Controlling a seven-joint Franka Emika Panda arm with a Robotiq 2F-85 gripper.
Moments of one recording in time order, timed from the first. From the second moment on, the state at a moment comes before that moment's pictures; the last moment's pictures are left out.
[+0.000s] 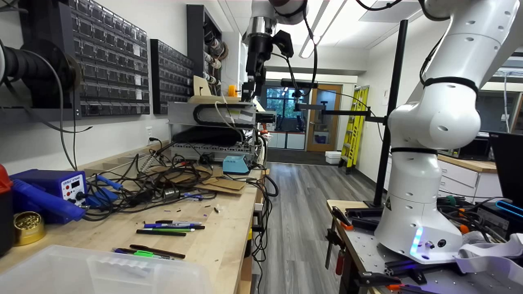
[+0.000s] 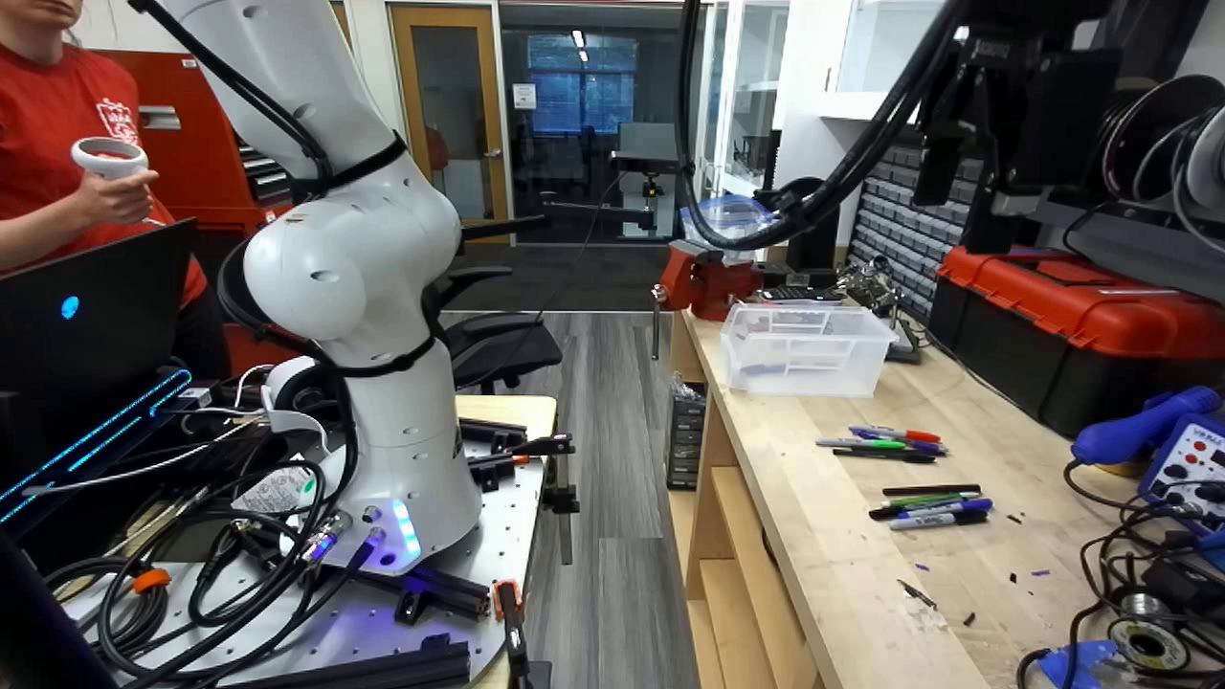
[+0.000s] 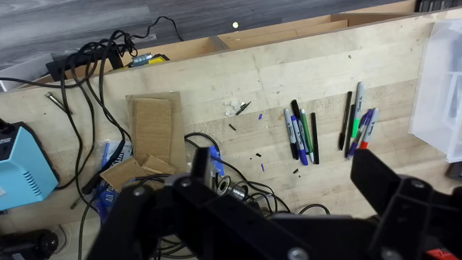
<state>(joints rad) -0.09 -0.32 -0.28 -2.08 0.06 1.83 -0.19</state>
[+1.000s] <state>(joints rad) -0.08 -0.22 -0.09 -2.19 0.05 2.18 -0.04</state>
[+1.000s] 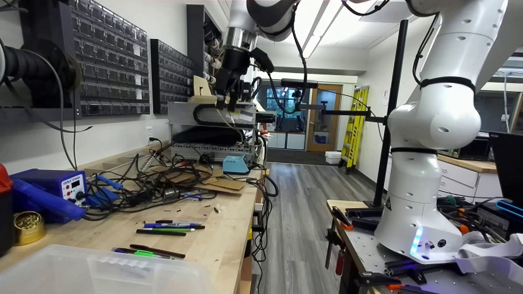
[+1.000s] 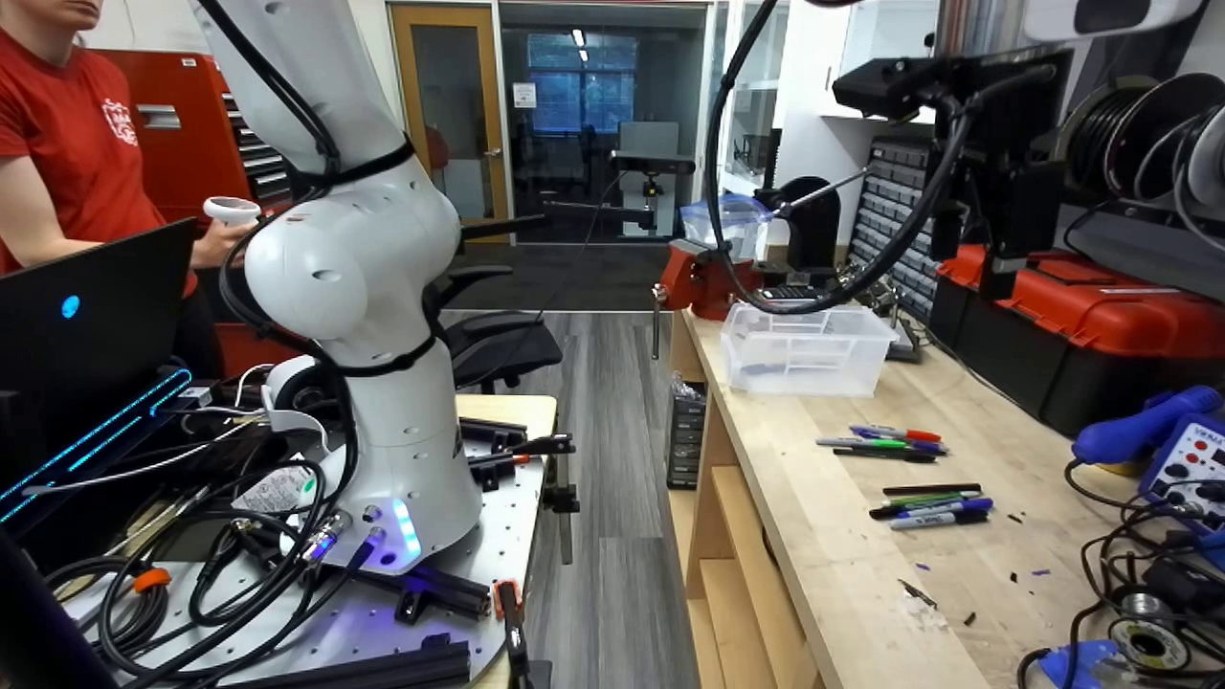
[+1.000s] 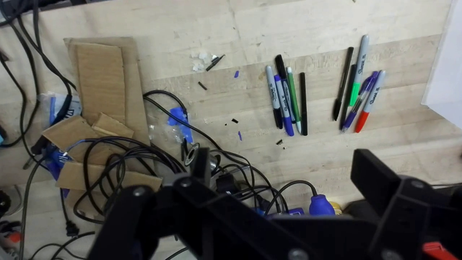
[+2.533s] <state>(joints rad) -0.04 -0.09 0.00 -2.24 0.03 2.32 0.00</state>
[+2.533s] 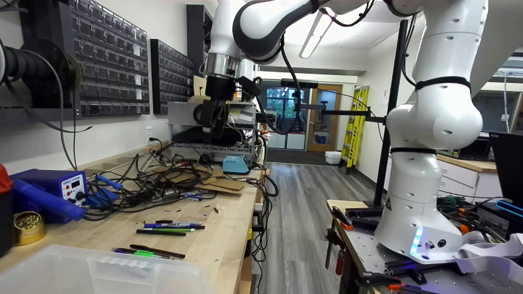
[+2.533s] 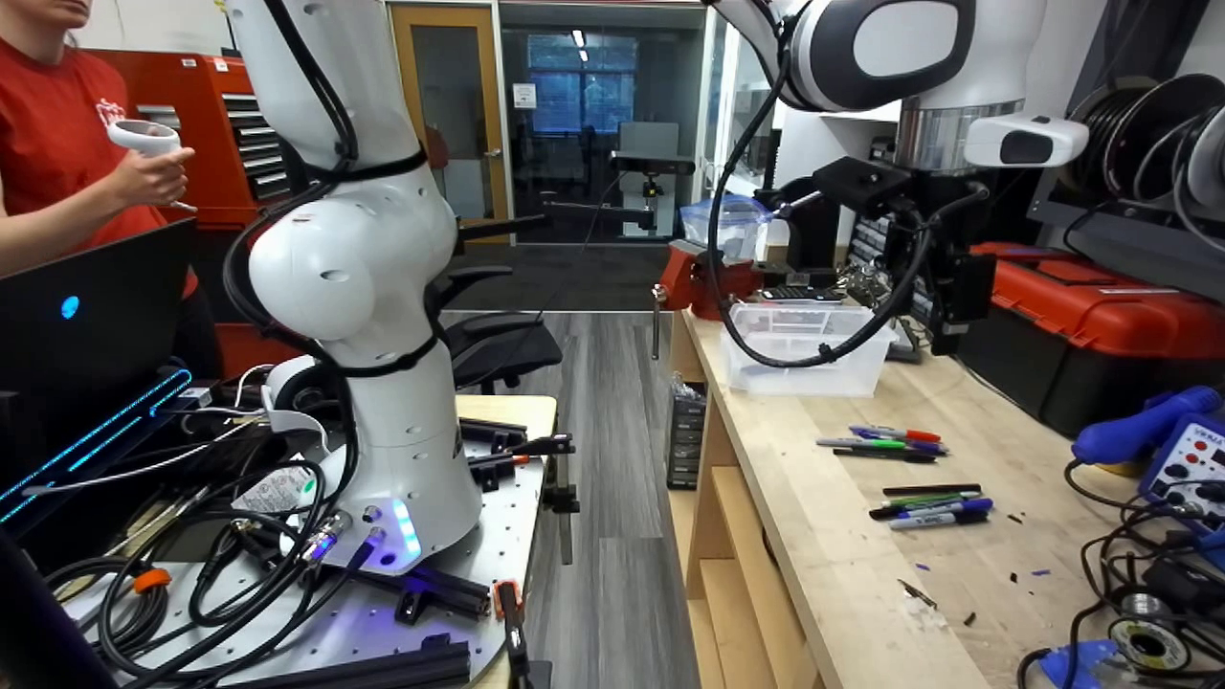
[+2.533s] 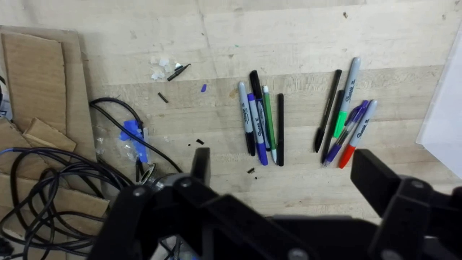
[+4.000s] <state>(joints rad) 0.12 0.23 0.05 -2.18 -0.13 2.53 0.32</state>
